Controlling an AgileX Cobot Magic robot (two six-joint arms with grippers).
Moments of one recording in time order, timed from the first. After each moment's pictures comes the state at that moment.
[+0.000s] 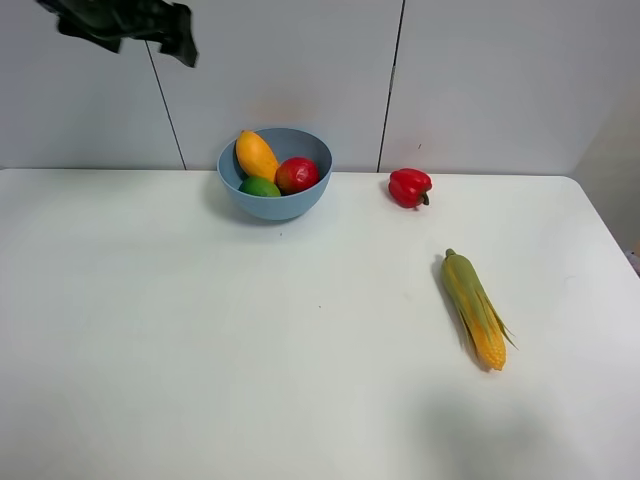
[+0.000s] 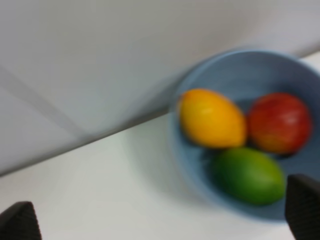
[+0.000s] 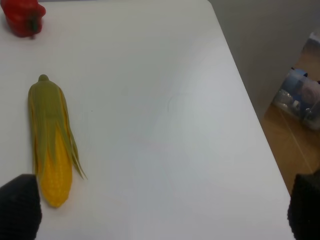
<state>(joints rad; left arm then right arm) -0.18 1.83 -1.88 0.00 0.92 0.07 -0.10 0.00 -0.50 -0.05 1.07 0.07</state>
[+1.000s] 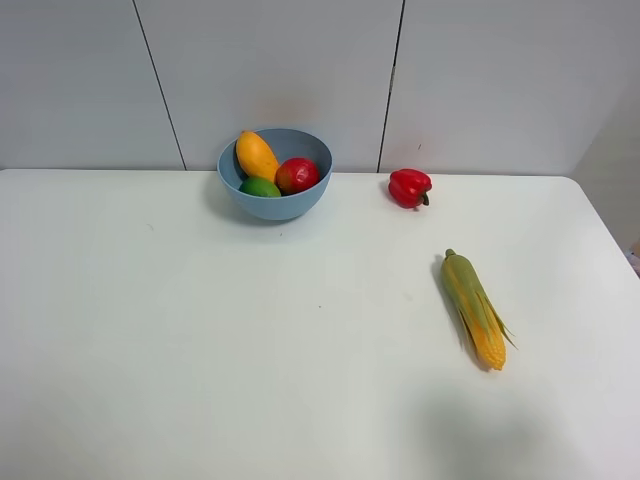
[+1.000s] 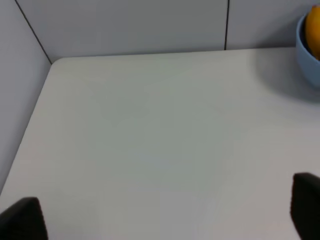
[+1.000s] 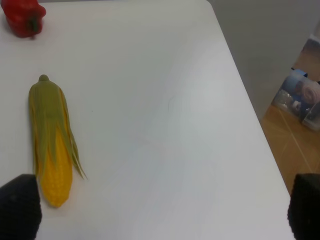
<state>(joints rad) 0.21 0.36 -0.74 -0.07 0.90 0.14 -0.10 0.00 -0.50 -0.05 1.07 0.07</state>
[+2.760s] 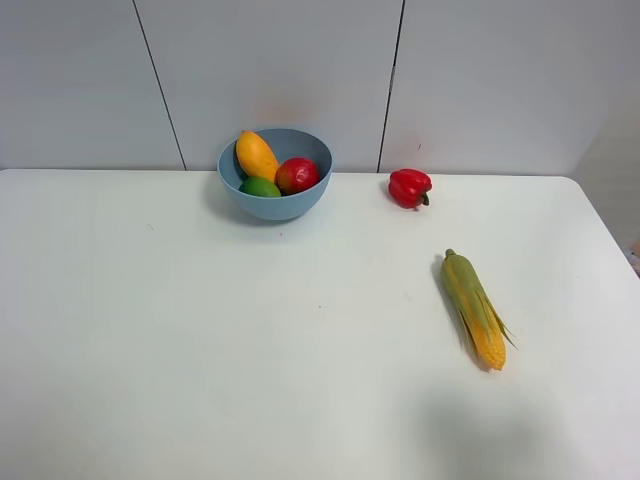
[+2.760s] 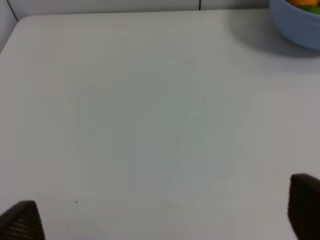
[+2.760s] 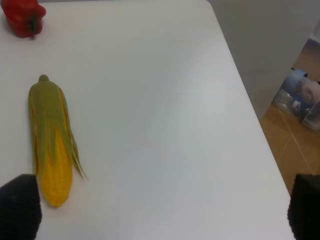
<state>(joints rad) 0.18 -0.01 -0.51 -0.08 1.05 0.09 -0.10 0.00 -0.50 -0.05 1.07 0.07</state>
